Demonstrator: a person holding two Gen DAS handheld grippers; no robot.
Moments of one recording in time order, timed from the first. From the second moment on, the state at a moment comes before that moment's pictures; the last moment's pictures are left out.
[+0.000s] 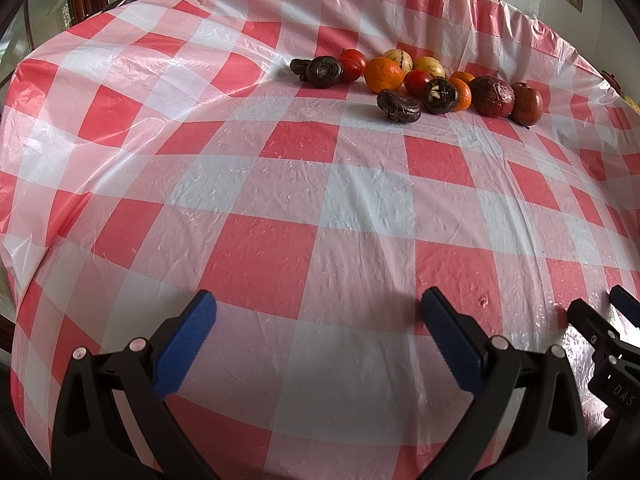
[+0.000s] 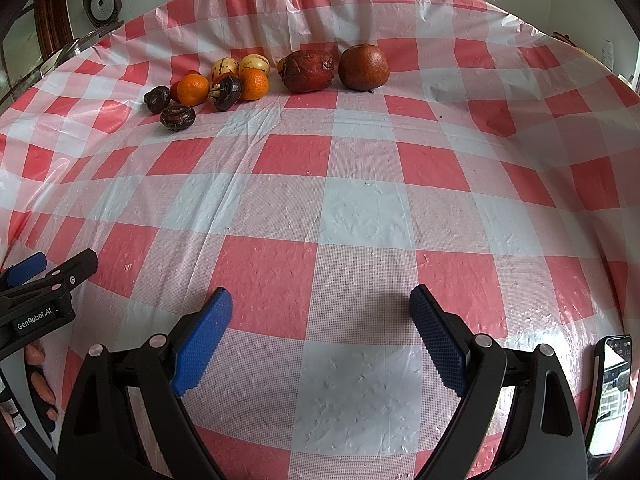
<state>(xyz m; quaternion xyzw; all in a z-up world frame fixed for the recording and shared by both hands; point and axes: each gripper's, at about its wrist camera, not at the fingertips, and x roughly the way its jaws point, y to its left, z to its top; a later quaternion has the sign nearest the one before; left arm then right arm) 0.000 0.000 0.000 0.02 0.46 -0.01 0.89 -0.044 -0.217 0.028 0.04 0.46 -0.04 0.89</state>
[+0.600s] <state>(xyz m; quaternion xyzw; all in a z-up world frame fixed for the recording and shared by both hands) 0.003 0.001 0.000 0.03 0.47 -0.03 0.88 -0.025 -0.220 0.030 0.03 0.47 -0.02 0.88</state>
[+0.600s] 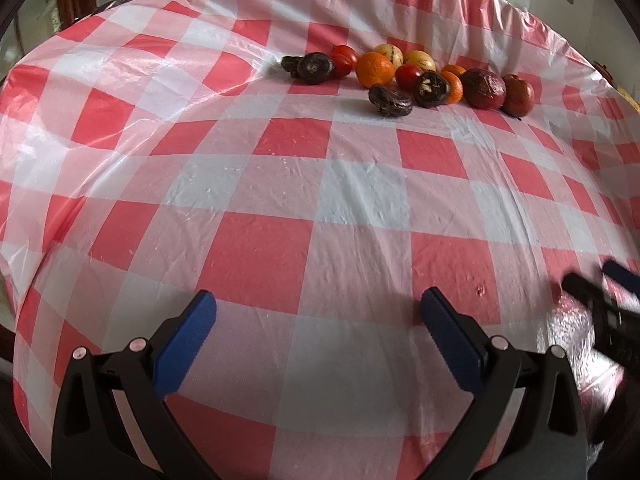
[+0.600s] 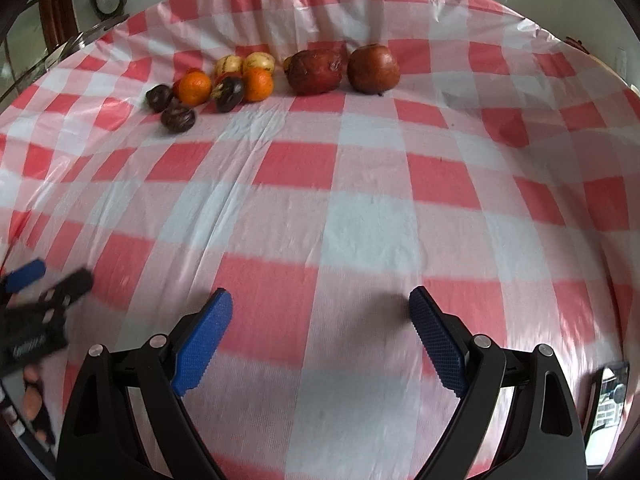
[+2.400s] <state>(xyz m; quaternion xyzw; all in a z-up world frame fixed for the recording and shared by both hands) 0.167 -0.018 0.004 -0.06 0.43 -0.12 0.89 0.108 -0.286 0.032 0.17 0.39 -0.06 0.90</state>
